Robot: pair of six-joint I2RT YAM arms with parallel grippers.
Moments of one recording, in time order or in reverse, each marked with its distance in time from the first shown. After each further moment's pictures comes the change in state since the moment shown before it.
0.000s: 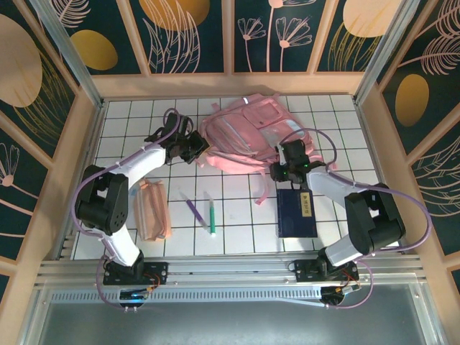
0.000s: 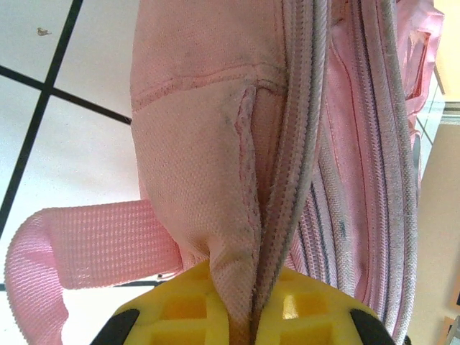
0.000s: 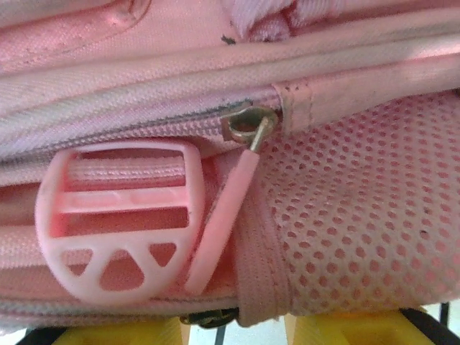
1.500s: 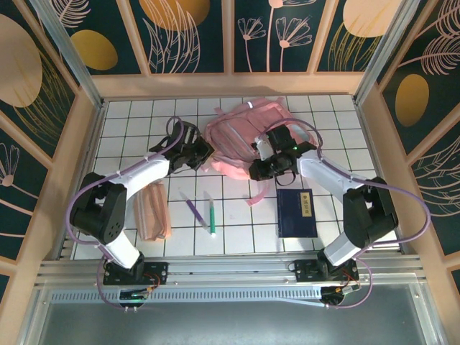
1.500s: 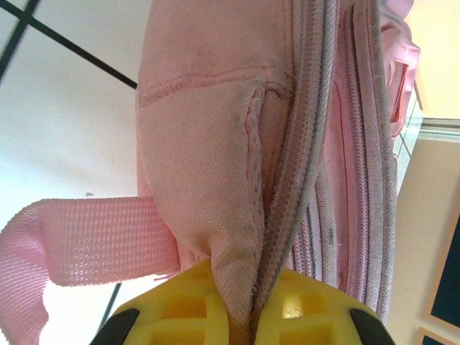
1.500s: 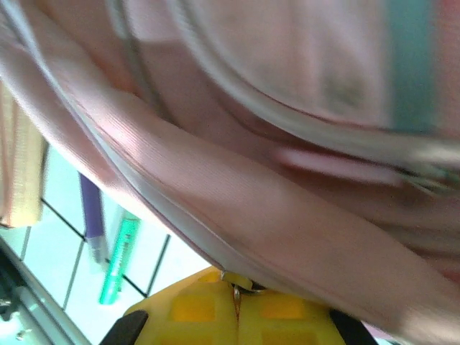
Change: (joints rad) left arm -0.104 -0.071 -0.116 0.122 -0.103 -0.169; right arm 0.108 0.081 0.307 -0.359 -0.512 0.034
